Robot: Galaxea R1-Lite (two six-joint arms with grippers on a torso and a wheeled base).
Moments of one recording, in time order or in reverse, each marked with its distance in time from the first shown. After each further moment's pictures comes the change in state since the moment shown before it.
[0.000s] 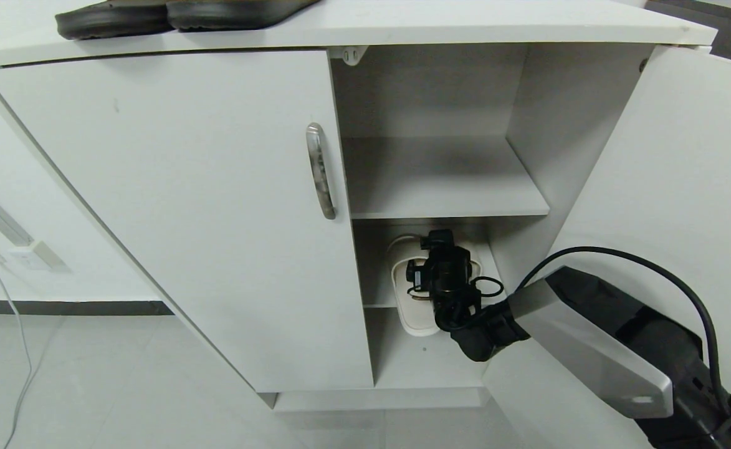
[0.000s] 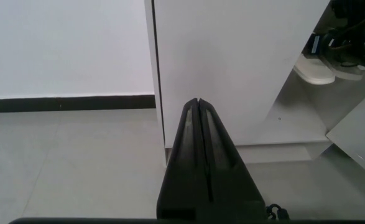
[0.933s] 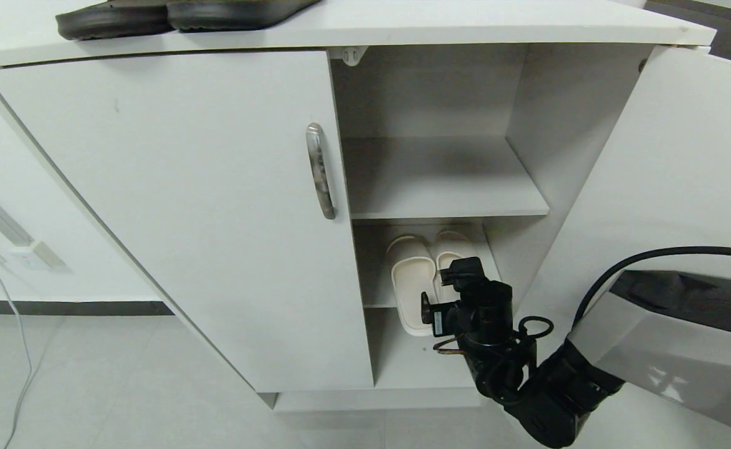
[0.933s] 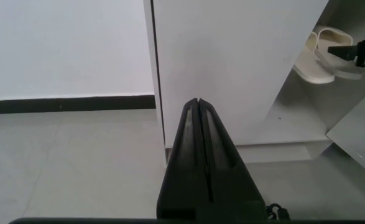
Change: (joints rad) left arm 0.000 0.000 0.000 0.000 -0.004 0.005; right arm 0.130 -0.352 0.734 -0.316 -0.033 0.010
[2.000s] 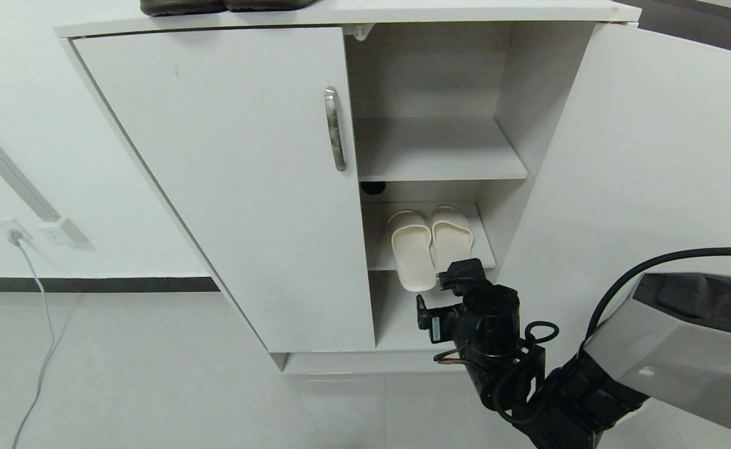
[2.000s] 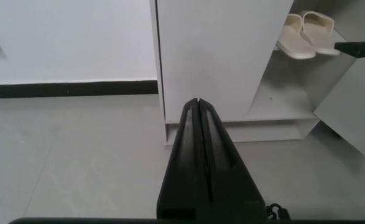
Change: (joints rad) left arm 0.000 0.000 0.000 0.000 0.000 0.000; right arm 0.039 -0.051 0.051 -0.014 -0.004 -0.002
